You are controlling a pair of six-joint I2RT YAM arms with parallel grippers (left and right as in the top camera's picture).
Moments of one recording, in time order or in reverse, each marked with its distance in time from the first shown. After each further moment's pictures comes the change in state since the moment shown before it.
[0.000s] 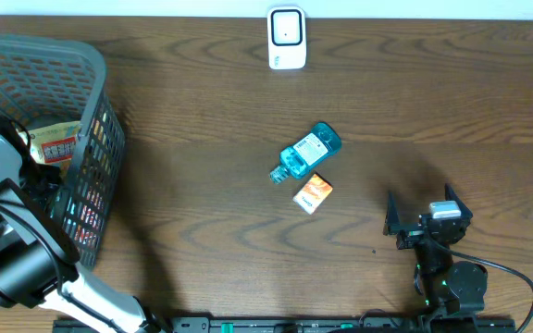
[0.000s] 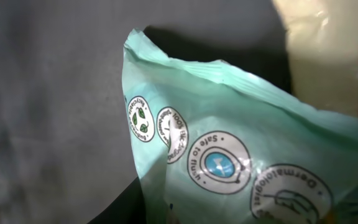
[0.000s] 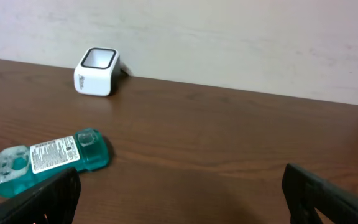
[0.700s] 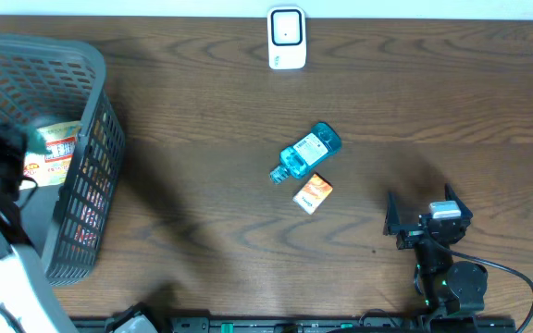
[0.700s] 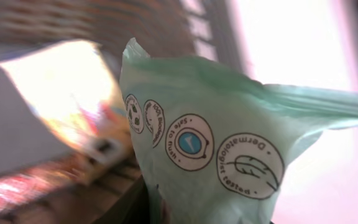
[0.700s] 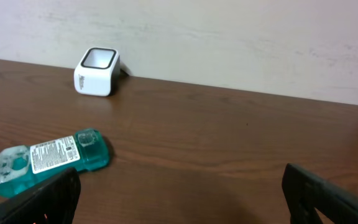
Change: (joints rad) left arm -0.029 -0.847 -0.028 0.164 0.434 -0.063; right arm 0.000 0.000 0.000 0.000 0.000 0.000
